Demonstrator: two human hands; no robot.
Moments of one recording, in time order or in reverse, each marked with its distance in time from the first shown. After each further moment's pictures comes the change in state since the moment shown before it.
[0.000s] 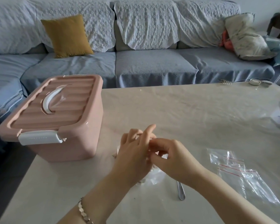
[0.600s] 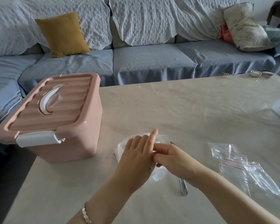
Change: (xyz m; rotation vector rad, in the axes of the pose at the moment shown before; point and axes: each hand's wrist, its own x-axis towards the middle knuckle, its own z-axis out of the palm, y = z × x) left_hand -0.017 -0.001 0.014 0.097 -0.008 0.105; right_hand -0.002 0.010 0.004 0.275 -0.221 0.304
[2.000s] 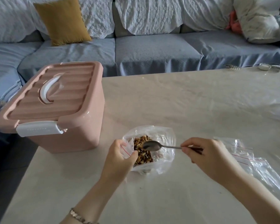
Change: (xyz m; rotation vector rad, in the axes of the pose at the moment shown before) left_hand -0.042 -0.037 0.009 -0.586 -0.196 -1.021; right_hand -0.022 0.040 -0.033 -0.531 0.499 -0.045
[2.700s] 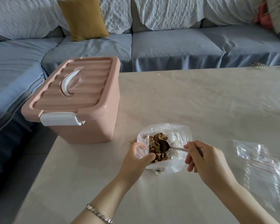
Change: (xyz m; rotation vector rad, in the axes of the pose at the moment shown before) left_hand -0.009 -0.008 0.003 -0.292 -0.190 -0.072; right_hand 0.003 -0.004 0.050 0.296 0.019 0.131
